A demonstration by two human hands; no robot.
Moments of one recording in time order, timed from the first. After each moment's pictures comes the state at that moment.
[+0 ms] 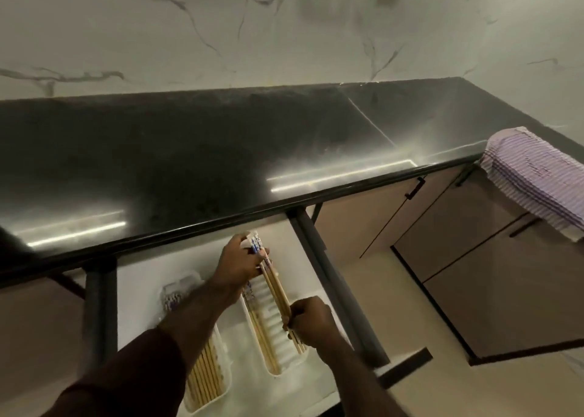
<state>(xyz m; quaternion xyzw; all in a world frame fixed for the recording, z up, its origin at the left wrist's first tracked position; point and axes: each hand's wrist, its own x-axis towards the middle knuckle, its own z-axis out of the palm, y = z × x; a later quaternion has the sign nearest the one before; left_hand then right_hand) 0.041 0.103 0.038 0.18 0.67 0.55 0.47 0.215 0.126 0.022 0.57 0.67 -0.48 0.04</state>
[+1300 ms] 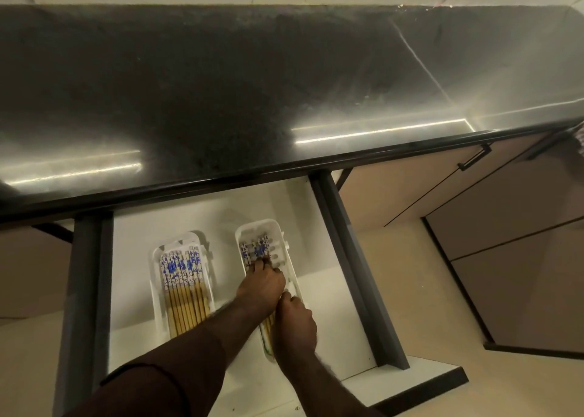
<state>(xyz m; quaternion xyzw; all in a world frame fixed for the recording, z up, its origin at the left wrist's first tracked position) 0.090 0.113 -0.088 0.57 0.78 -0.17 0.22 0.194 0.102 -0.086 0.51 0.81 -0.29 0.08</state>
